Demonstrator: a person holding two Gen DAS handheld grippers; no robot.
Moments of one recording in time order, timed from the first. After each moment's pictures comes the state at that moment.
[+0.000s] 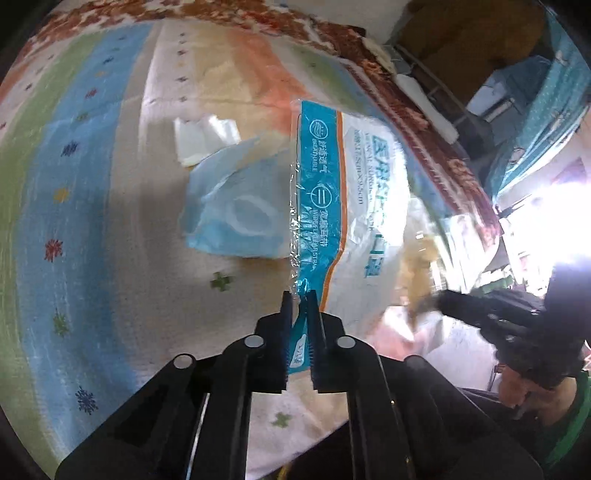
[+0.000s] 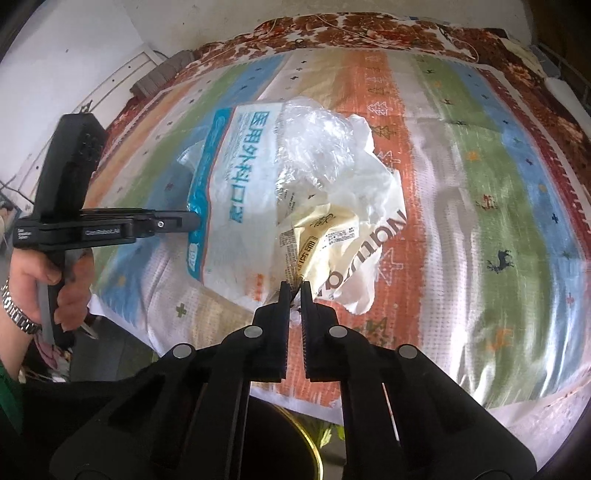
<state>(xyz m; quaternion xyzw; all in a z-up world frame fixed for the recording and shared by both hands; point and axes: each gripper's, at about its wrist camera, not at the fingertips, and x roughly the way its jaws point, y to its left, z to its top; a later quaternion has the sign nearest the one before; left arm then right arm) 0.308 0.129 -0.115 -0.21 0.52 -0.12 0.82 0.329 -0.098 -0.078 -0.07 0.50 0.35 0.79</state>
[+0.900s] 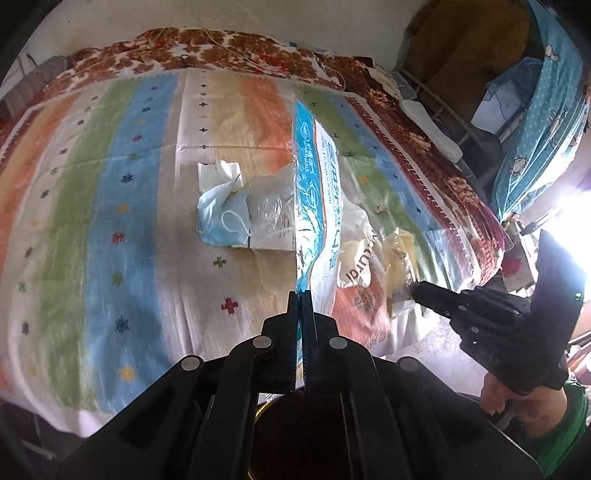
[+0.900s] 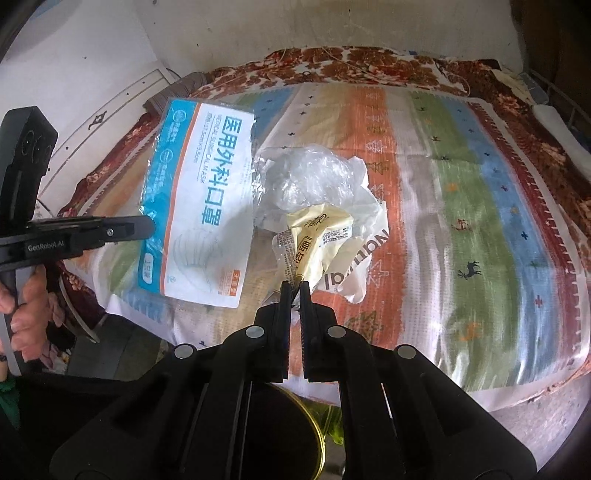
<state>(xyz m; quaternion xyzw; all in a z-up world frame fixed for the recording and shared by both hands) 0.234 0.091 -0.020 -0.18 0.49 -0.03 0.85 0.284 -0.122 -0.021 -0.07 0.44 0.35 0.82</state>
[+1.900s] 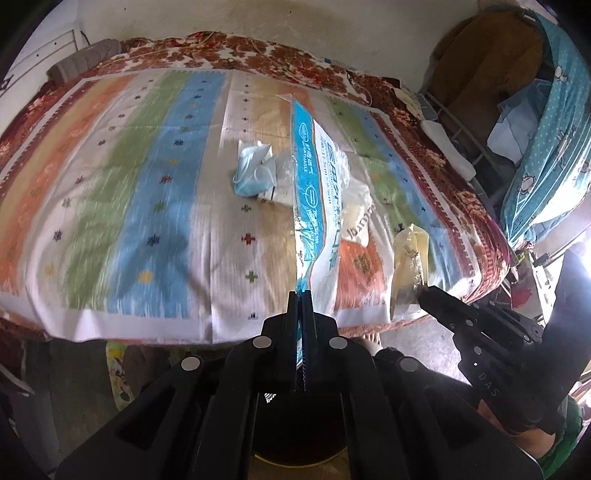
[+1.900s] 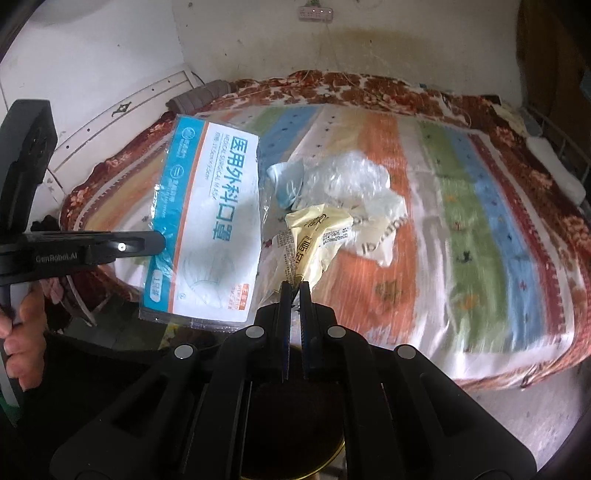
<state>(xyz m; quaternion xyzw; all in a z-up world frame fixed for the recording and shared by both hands) 0.126 0.058 -0.007 -0.22 0.46 0.04 0.86 0.176 -0.130 -0.001 -0.10 0.39 0.36 0.84</state>
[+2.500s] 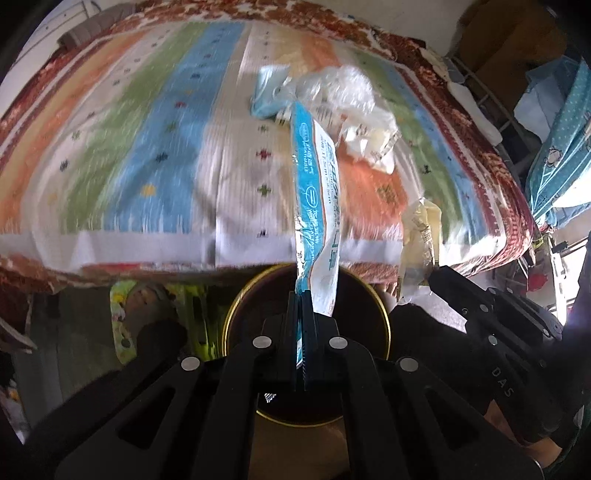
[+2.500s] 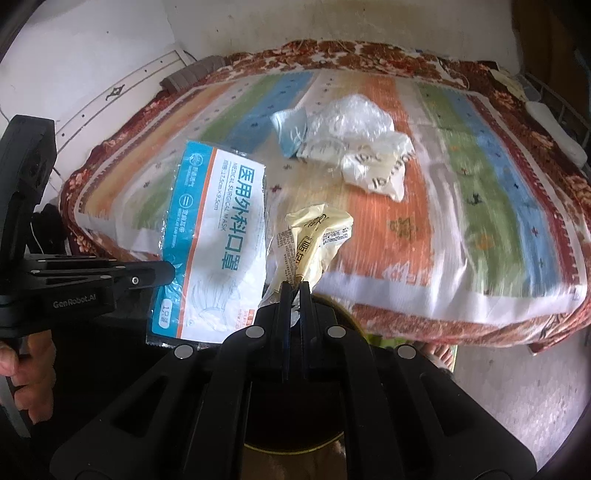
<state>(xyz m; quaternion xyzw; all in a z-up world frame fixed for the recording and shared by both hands) 0.096 0.029 -0.060 -0.22 0.54 0.07 0.81 0.146 -0.138 -0.045 -0.10 0.45 0.35 0.82</state>
